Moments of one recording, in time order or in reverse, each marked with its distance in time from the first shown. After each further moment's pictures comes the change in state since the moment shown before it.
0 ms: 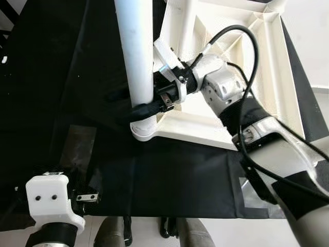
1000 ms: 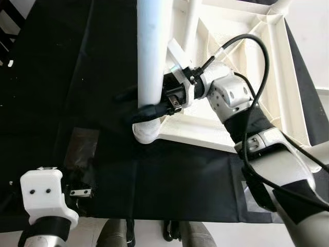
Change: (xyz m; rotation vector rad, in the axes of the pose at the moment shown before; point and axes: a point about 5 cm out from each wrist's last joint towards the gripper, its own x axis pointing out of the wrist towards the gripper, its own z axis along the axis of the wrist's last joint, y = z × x) left arm 0.007 0.009 0.002 0.020 -0.014 0.003; right arm -0.009 0.005 -0.007 0.055 -0.090 -0.071
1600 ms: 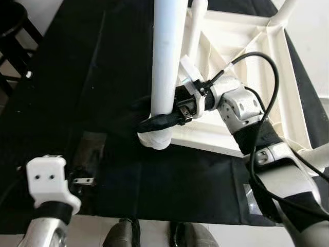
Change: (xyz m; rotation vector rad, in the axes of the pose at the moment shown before) left arm 0.021 0.008 -0.004 0.010 -0.013 -0.020; right arm -0.012 0.020 -0.016 0.078 -0.014 -0.017
